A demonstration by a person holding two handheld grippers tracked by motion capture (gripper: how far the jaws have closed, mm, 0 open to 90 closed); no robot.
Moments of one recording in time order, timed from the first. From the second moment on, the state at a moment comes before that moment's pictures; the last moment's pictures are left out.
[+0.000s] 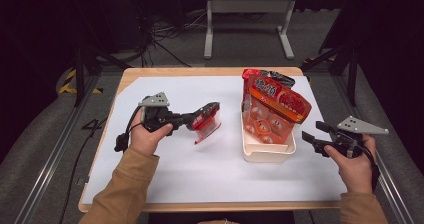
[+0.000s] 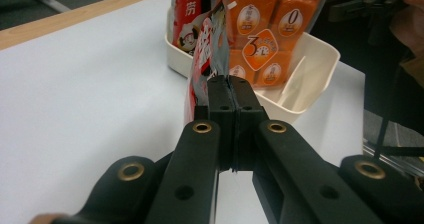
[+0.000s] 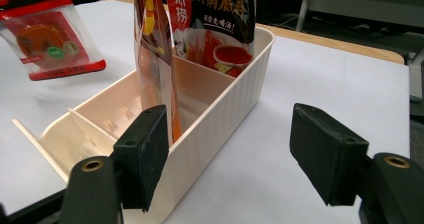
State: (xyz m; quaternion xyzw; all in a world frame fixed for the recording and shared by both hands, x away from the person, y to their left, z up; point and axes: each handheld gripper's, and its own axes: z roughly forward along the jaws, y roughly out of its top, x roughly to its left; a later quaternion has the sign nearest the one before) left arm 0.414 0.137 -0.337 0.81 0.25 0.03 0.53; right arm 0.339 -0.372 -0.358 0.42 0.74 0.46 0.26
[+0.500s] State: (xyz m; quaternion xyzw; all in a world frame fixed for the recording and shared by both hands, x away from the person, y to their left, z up) left arm 0.406 0.150 -0.316 0.82 0.22 0.02 0.52; right arm 0.341 -0.374 -0.360 0.42 0.74 0.46 0.25
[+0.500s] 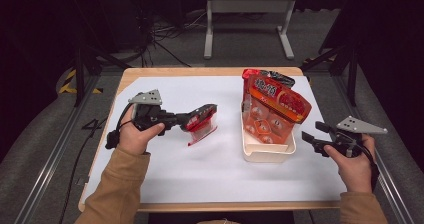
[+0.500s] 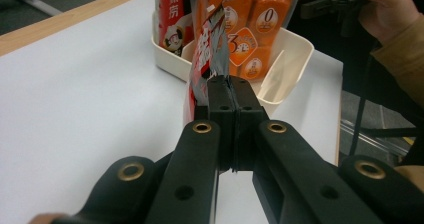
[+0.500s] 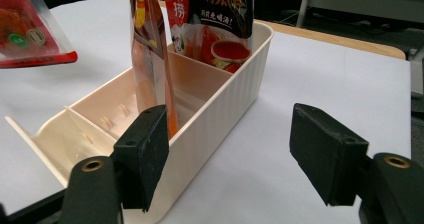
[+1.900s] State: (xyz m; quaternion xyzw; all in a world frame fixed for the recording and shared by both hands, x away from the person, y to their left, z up) left arm 0.411 0.070 -0.269 0.84 0.12 0.02 0.52; right arm 0.352 -0.389 -0.368 0.43 0.75 0.46 0.23
